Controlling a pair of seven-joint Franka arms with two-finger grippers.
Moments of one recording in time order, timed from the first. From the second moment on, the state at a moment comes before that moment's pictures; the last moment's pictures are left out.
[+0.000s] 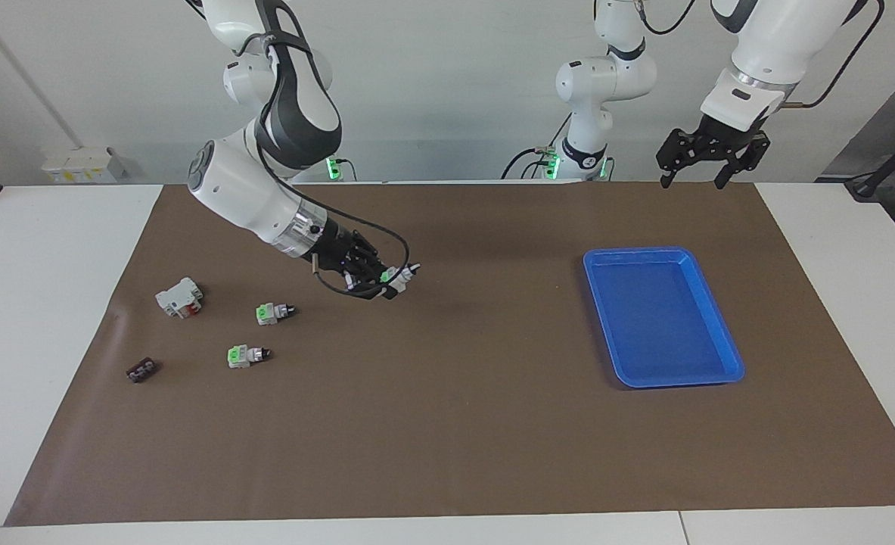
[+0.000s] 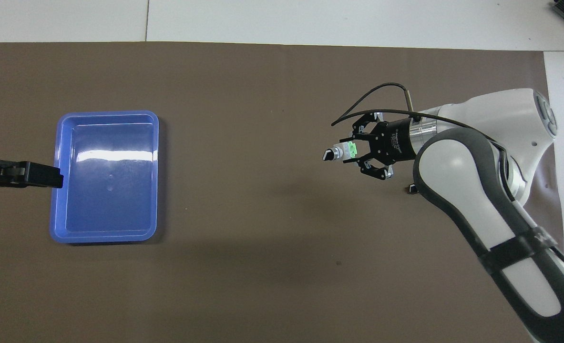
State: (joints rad) left arm 0.07 -0.16 -0.16 -1.74 -0.05 1.59 0.01; right arm 0.32 0.17 -0.03 -1.82 0.90 2.14 1.25
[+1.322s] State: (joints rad) left arm 0.04 -0.18 -0.16 -1.88 -0.69 1.81 0.26; right arm 0.68 0.15 -0.02 -1.78 1.04 2.47 1.54
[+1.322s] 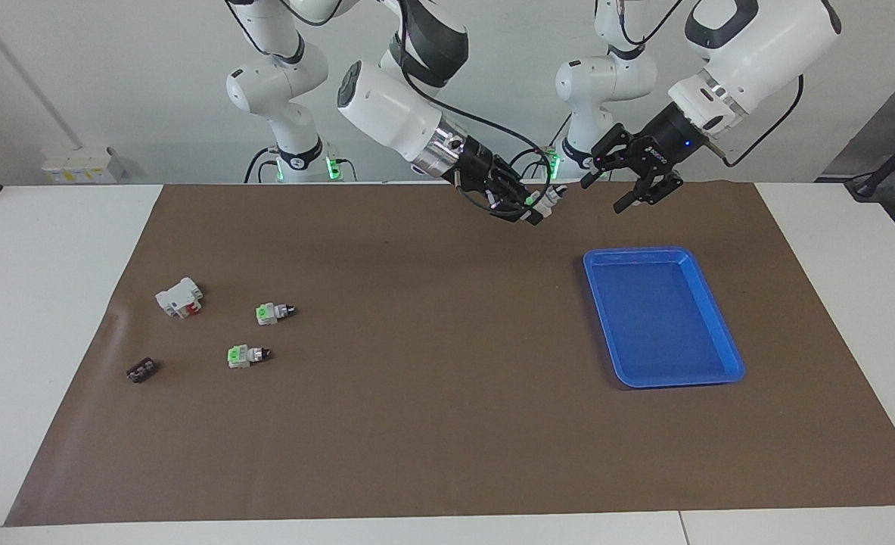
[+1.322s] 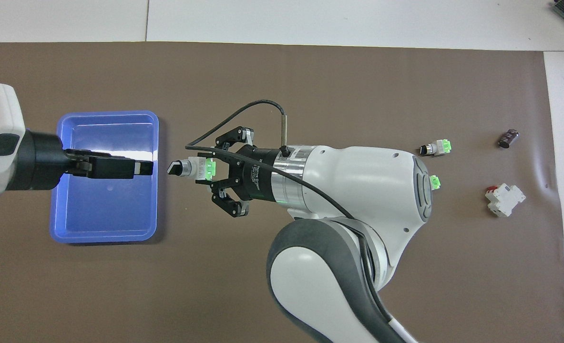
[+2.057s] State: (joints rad) left arm 0.01 -0.18 -0.17 -1.88 -0.78 1.83 0.38; right arm 0.69 0.15 -0.02 -1.78 1.04 2.50 1.54
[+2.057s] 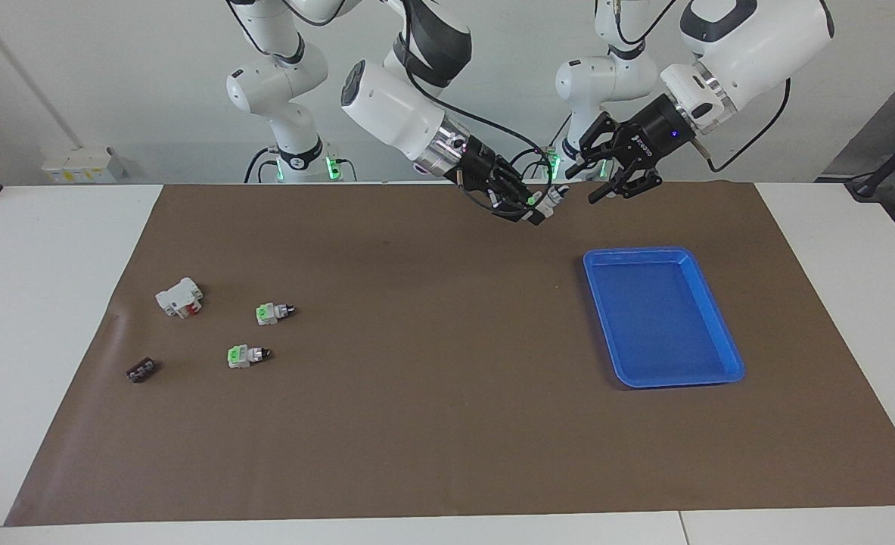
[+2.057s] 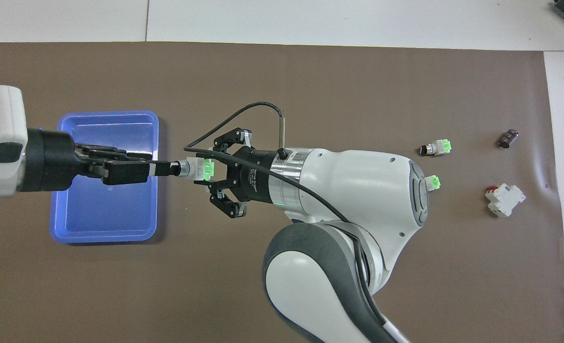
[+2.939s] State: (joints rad) left arm -0.03 -0.18 -0.17 -1.90 -0.78 1.90 0.45; right arm 0.69 0.15 -0.02 -1.78 1.04 2.50 1.54
